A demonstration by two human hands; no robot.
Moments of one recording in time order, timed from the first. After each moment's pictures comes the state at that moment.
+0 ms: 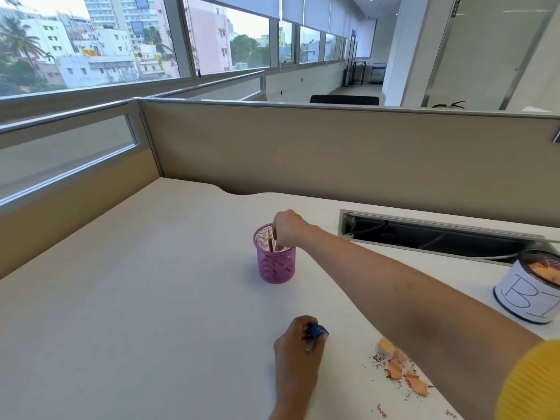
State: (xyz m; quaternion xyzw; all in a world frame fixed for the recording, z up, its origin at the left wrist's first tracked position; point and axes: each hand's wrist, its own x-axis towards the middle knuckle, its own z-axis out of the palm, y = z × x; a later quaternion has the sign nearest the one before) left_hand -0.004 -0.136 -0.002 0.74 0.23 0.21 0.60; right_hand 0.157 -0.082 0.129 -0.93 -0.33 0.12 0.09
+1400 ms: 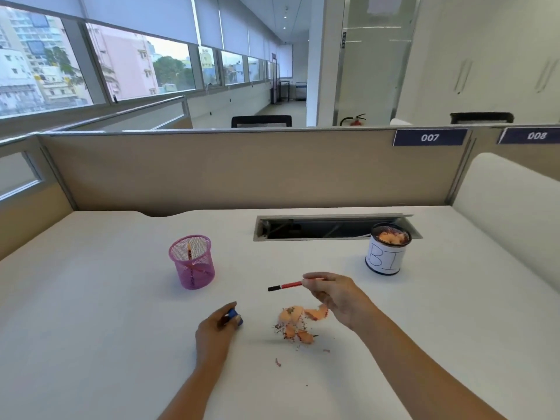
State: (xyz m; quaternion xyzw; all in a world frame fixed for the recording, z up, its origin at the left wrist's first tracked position) left_hand -0.008 -0.152 0.023 0.75 0.24 0.15 0.60; right_hand 0.056 -0.358 0.114 -0.61 0.06 0.22 0.76
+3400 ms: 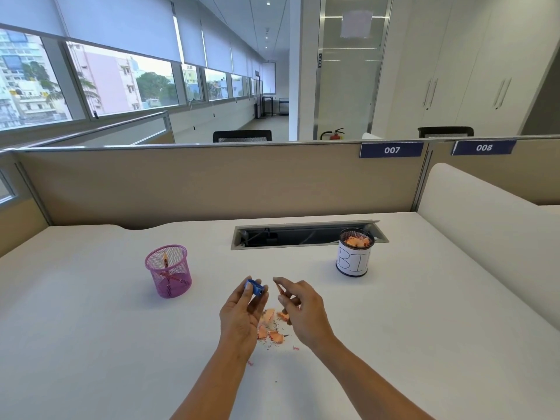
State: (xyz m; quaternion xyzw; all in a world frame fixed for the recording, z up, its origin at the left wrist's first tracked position) left_hand 0.006 -0.245 0.083 0.34 0.19 0.11 0.91; right_hand 0.016 -0.361 0.092 -0.85 -0.14 -0.05 0.51
